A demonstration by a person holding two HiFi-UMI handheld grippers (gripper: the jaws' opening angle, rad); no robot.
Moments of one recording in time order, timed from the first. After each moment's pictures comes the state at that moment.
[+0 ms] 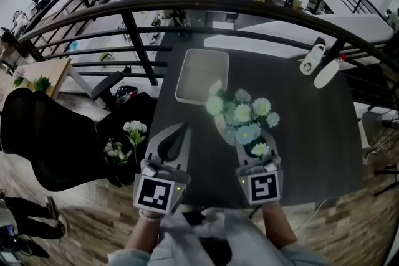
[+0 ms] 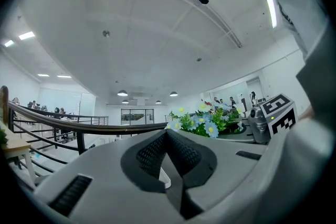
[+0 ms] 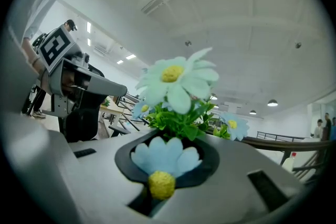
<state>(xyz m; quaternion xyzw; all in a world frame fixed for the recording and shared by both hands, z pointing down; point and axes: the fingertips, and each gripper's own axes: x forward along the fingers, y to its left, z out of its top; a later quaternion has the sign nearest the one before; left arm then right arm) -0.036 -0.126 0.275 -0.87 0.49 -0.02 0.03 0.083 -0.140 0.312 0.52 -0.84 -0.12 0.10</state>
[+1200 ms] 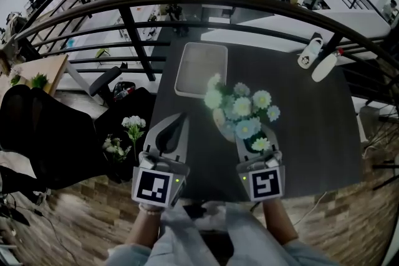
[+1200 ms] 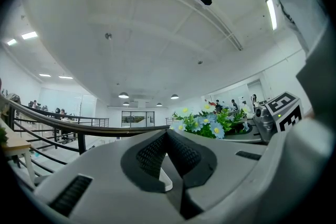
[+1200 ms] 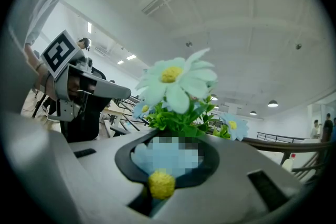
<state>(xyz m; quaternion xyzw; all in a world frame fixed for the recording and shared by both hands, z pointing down) -0.045 -0.123 0.270 -0.87 0.49 0.00 0.03 0.075 -0.125 0.305 0.52 -0.84 -0.12 0.09</state>
